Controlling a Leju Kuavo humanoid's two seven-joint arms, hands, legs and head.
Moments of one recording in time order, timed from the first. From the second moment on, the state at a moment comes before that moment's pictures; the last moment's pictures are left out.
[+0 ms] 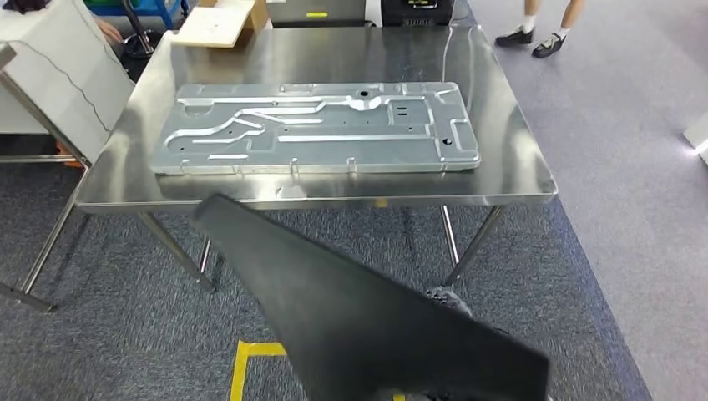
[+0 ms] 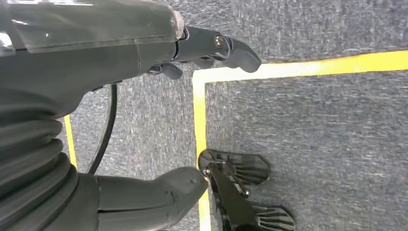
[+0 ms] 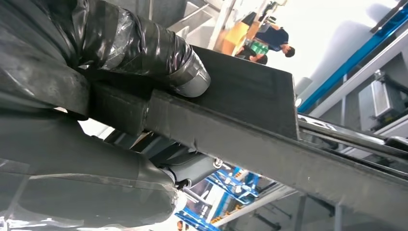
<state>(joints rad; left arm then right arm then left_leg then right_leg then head) -0.05 -0.02 1.17 -0.20 -0.94 -0.08 -0.21 0.02 -0.20 0.52 -2.08 0.07 0.00 -0.57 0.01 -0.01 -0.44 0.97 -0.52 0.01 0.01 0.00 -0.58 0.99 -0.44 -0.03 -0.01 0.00</state>
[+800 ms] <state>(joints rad) -0.04 -0.01 1.17 -0.20 -0.94 -0.08 -0.21 0.04 -0.20 0.51 -2.08 0.07 0.00 -0.58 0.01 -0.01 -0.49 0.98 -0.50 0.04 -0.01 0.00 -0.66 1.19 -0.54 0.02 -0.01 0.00</state>
